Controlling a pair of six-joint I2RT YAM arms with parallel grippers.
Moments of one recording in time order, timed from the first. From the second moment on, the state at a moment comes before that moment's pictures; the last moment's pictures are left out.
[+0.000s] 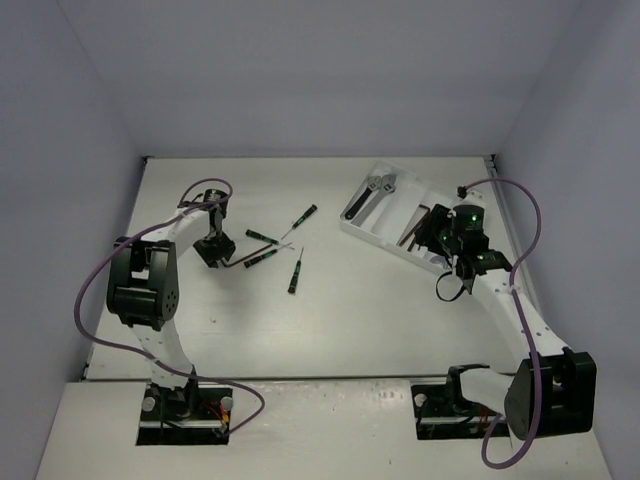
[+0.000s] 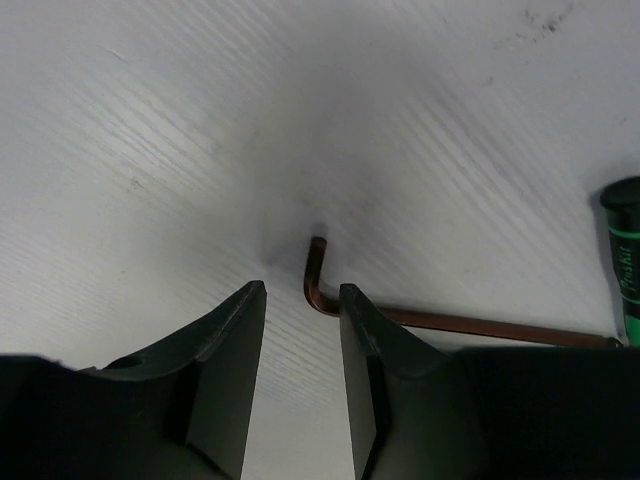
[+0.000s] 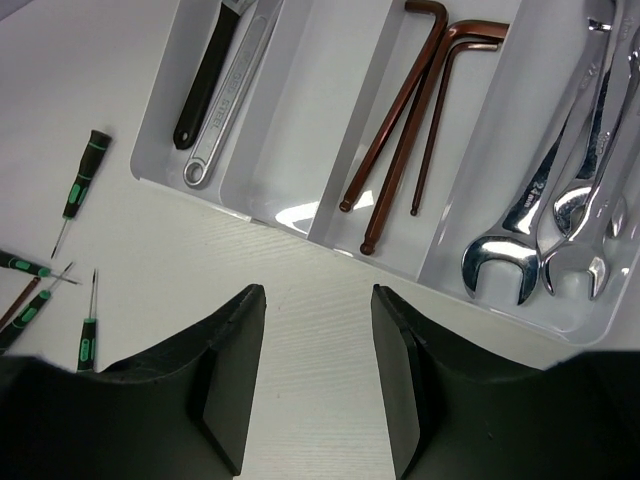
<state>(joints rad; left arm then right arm) -0.13 1.84 1.26 -0.74 -0.22 -0.85 0.10 1.15 0.76 -0.19 0.00 0.46</state>
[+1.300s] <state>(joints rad) -0.18 1.57 1.27 -0.70 -0.17 -0.55 0.35 1.16 0.90 -0.19 -0.08 0.27</state>
